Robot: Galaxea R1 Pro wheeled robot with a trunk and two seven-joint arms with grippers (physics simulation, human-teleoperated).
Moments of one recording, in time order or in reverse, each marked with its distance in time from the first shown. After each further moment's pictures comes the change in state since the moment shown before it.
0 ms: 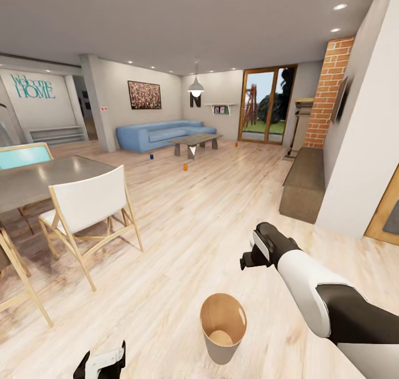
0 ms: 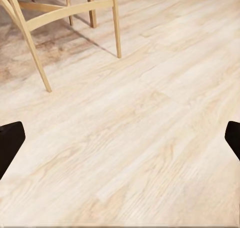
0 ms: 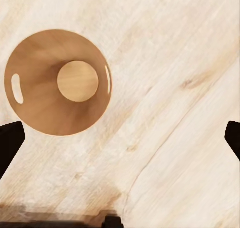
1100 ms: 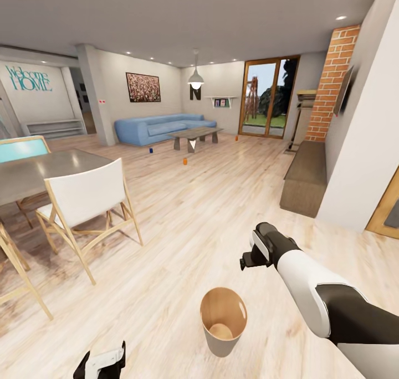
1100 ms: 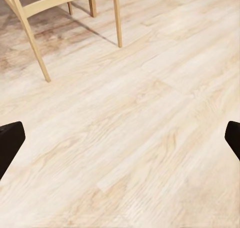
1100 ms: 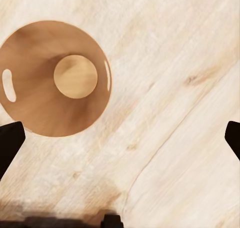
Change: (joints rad) left arm 0.001 0.000 0.000 0.000 0.001 -0.001 0.000; right arm 0.000 0.001 0.004 0.000 0.003 0.000 0.000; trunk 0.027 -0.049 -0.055
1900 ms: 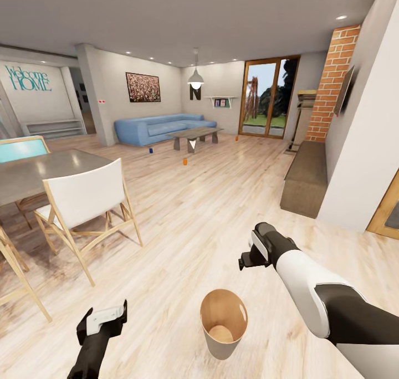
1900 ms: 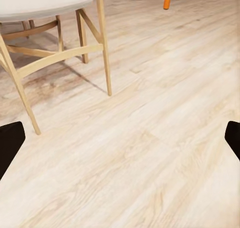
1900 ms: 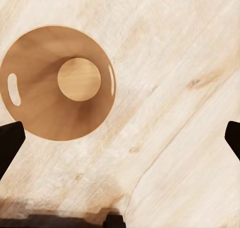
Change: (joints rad) left arm -0.014 0.003 -0.015 -0.370 -0.004 0.254 -0.004; right arm 0.000 0.006 0.003 0.000 -0.007 0.000 0.003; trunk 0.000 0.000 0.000
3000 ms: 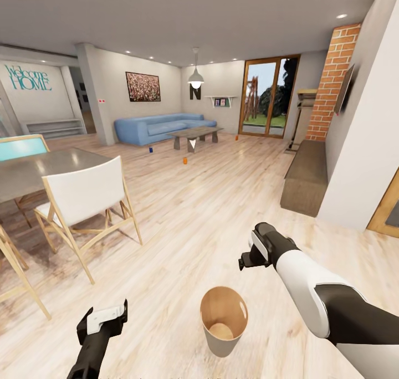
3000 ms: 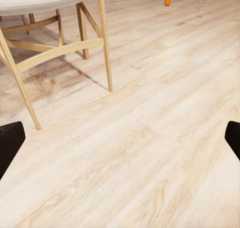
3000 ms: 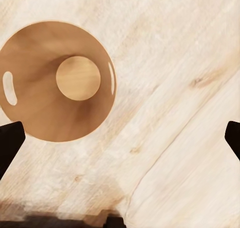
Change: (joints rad) left arm 0.001 -0.002 -0.004 -0.014 -0.002 0.022 0.009; right arm 0.000 0.000 -0.003 0.001 0.001 0.000 -0.001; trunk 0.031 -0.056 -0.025
